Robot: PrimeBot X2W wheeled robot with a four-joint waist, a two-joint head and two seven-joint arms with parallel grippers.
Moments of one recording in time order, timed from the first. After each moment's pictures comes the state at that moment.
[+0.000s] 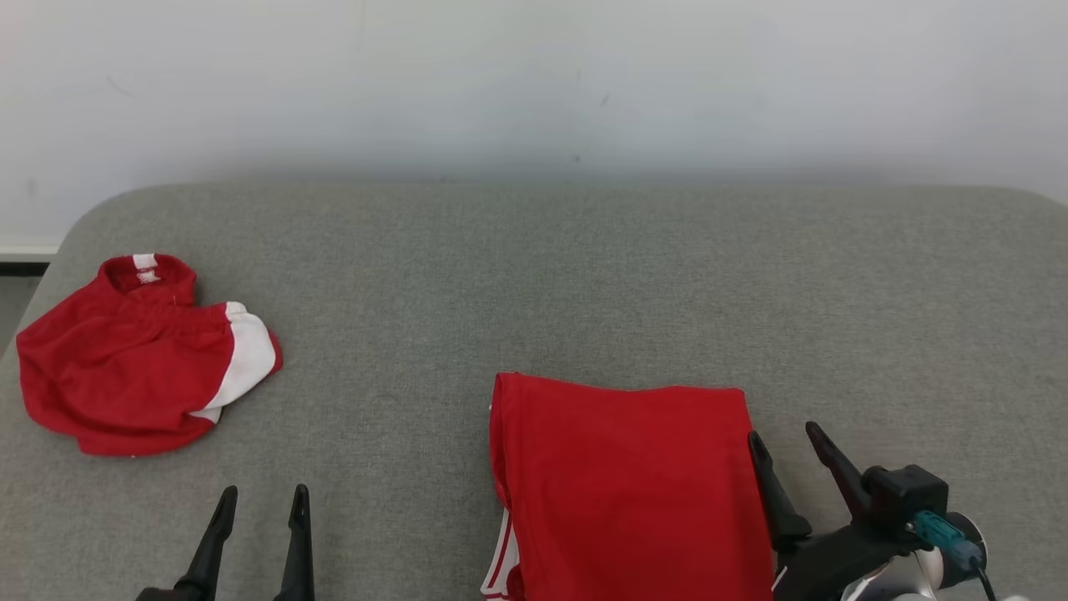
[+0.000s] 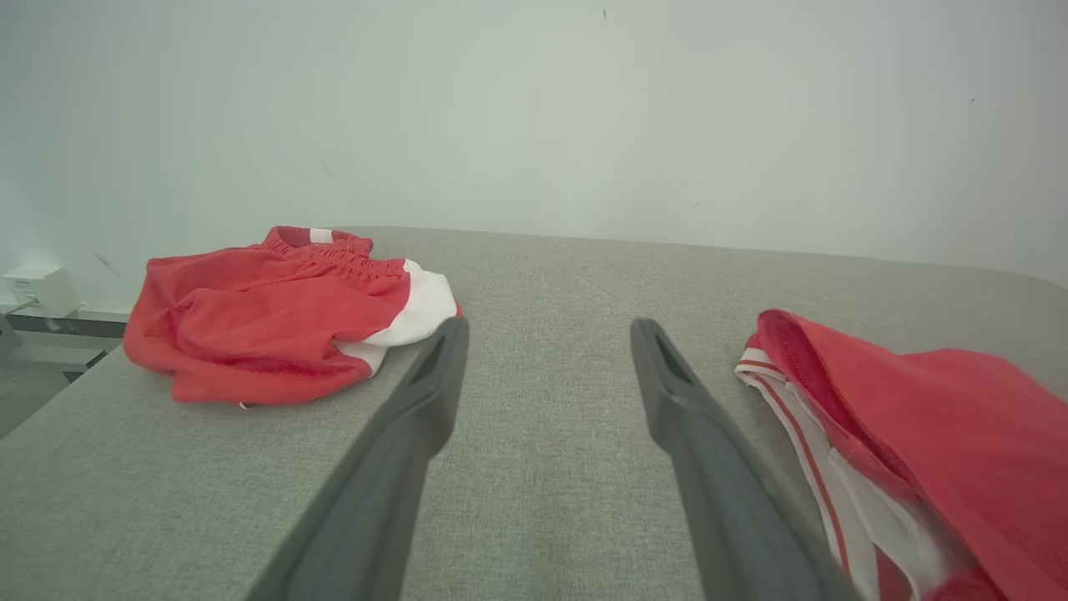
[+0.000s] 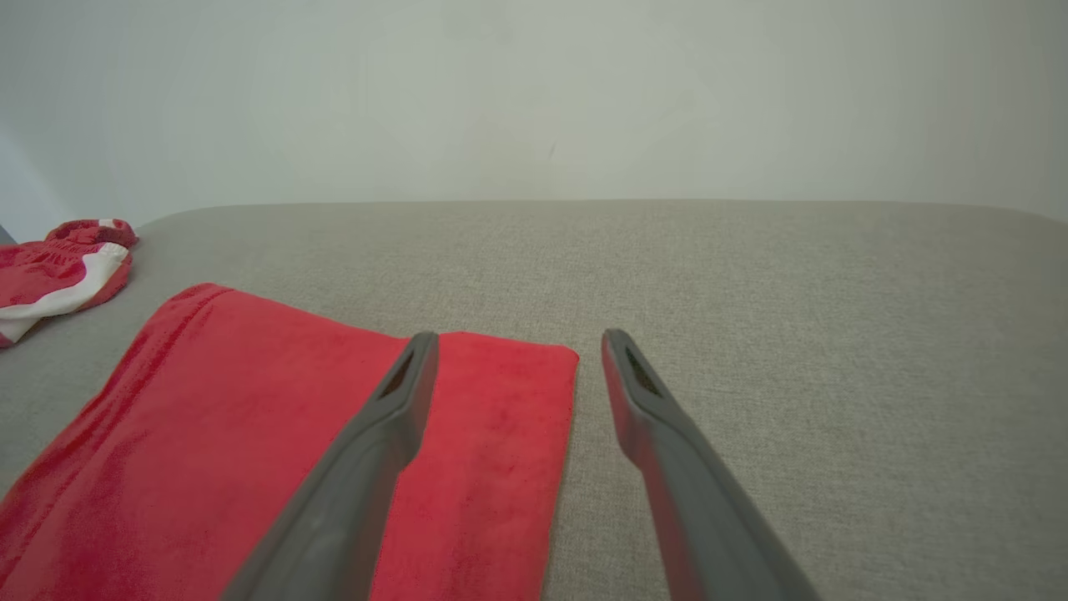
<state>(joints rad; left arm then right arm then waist) 0.08 0.05 0.05 0.07 -0.10 -0.11 -0.26 -0.13 -0.15 0.16 0.31 0.24 0.13 -0.15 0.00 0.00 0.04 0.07</state>
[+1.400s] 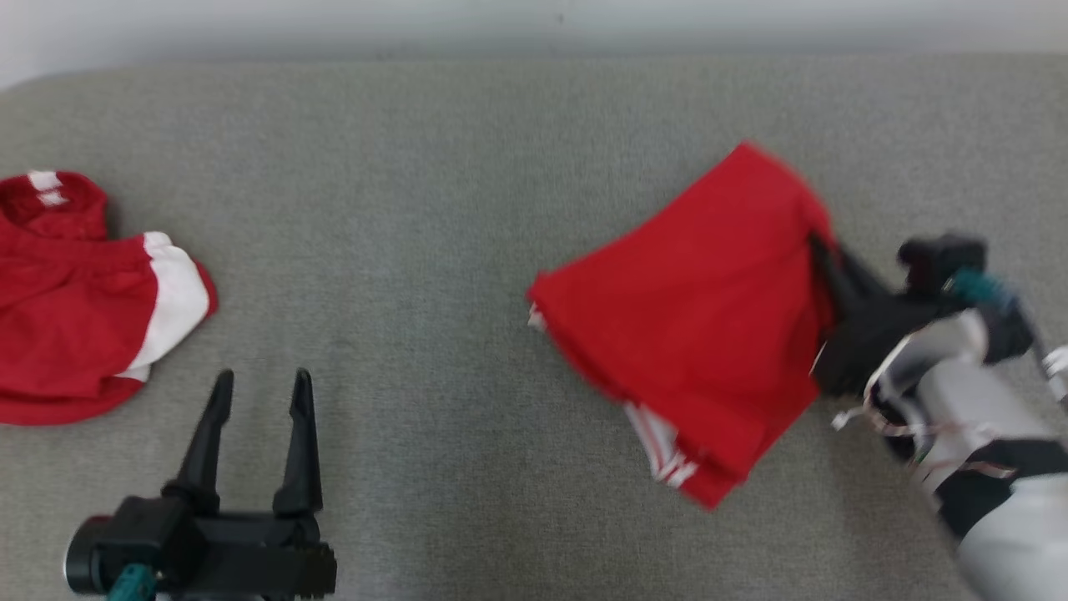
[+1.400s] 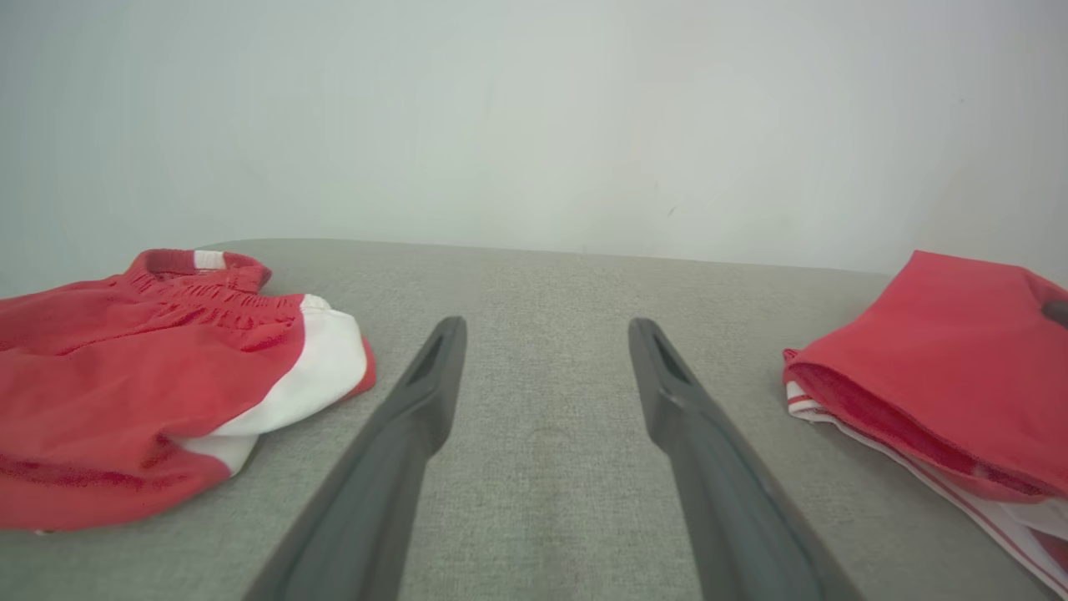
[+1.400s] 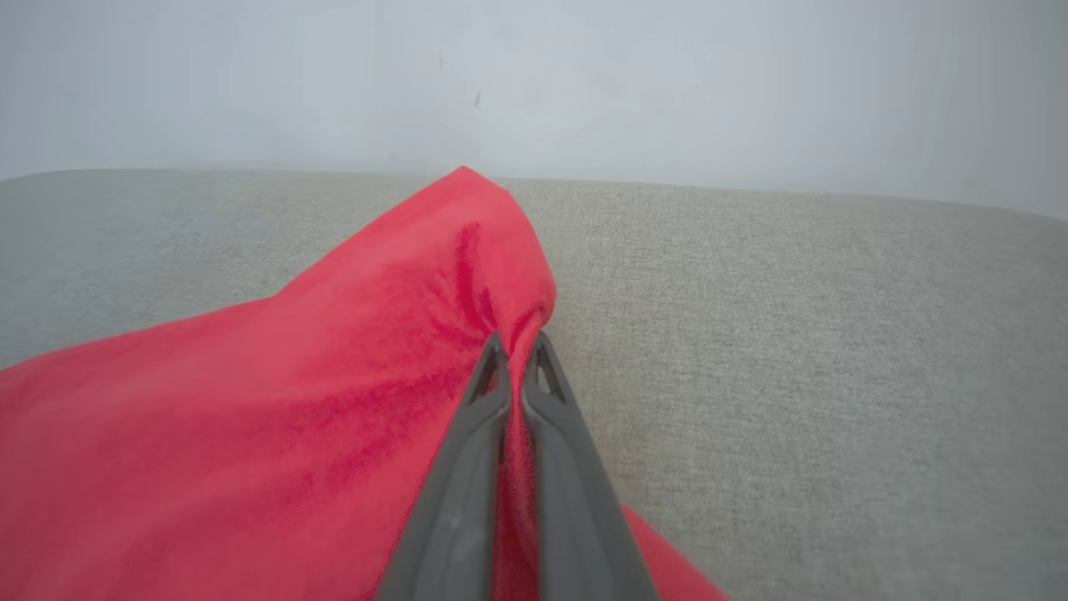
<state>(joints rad) -0.08 0.05 0.01 0.03 -0.14 -0.08 -0.26 -0.69 -0.29 0.37 0.78 0.46 0.13 -0.12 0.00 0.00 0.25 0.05</state>
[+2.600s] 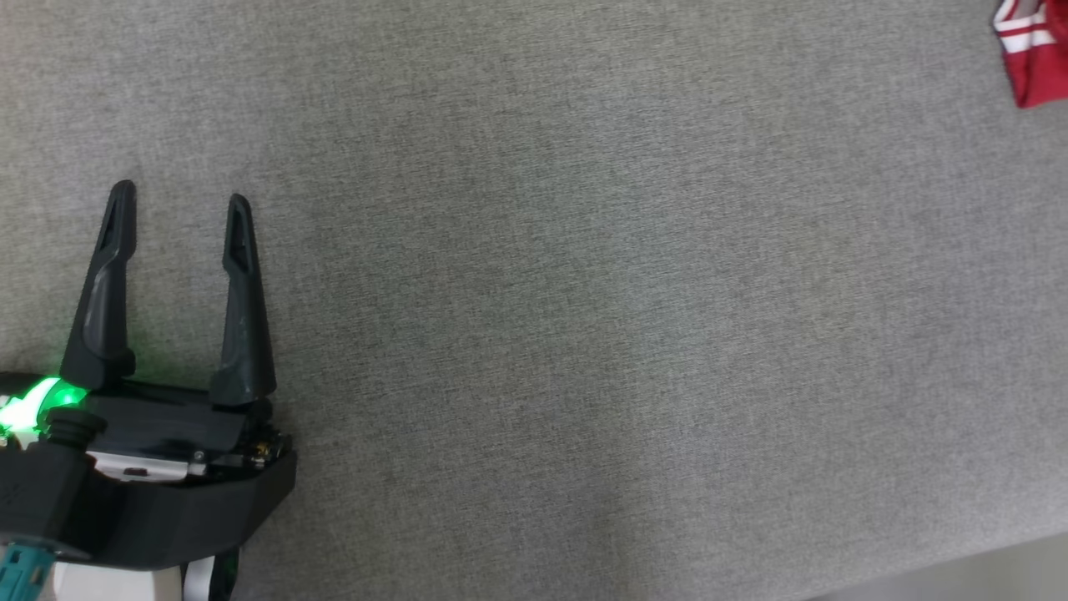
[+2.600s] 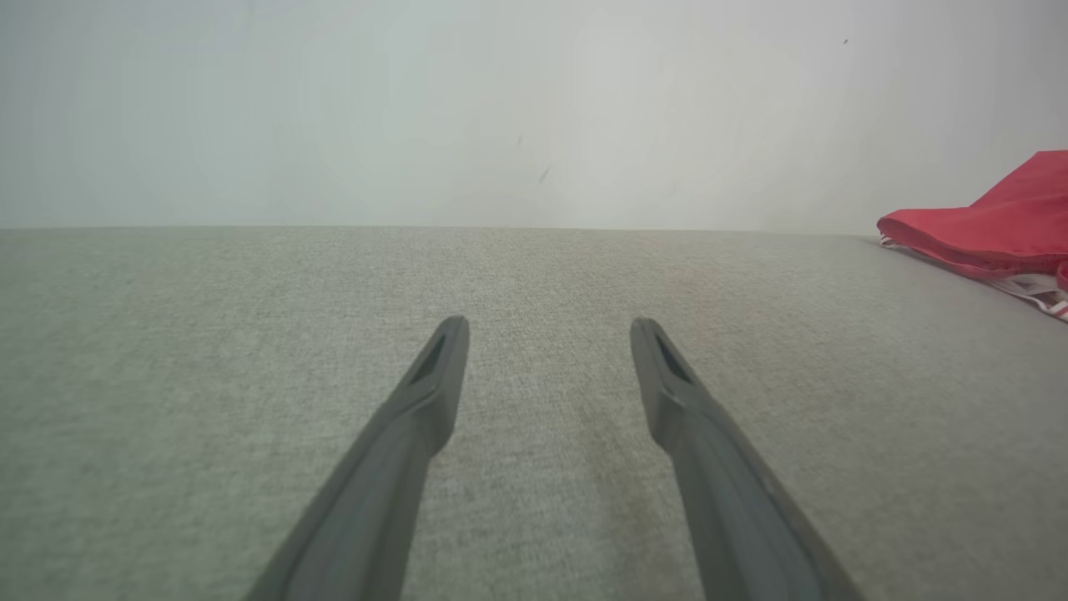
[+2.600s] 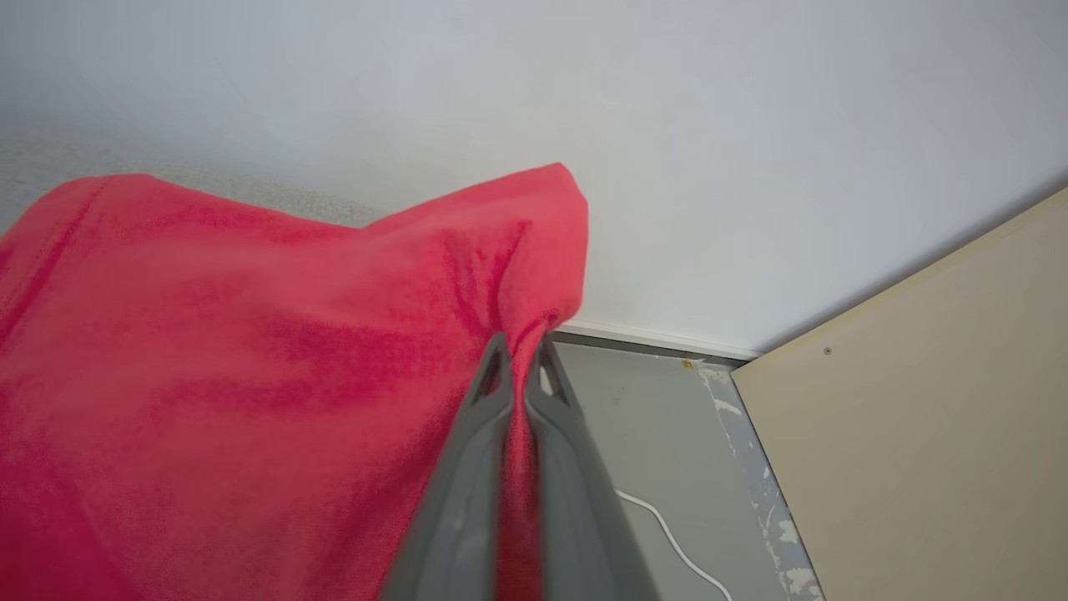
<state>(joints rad) -0.27 0.08 0.01 -0.27 -0.06 -0.11 -0.27 -1.14 -0.87 0.29 0.64 0.49 0.13 0.08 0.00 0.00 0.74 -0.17</state>
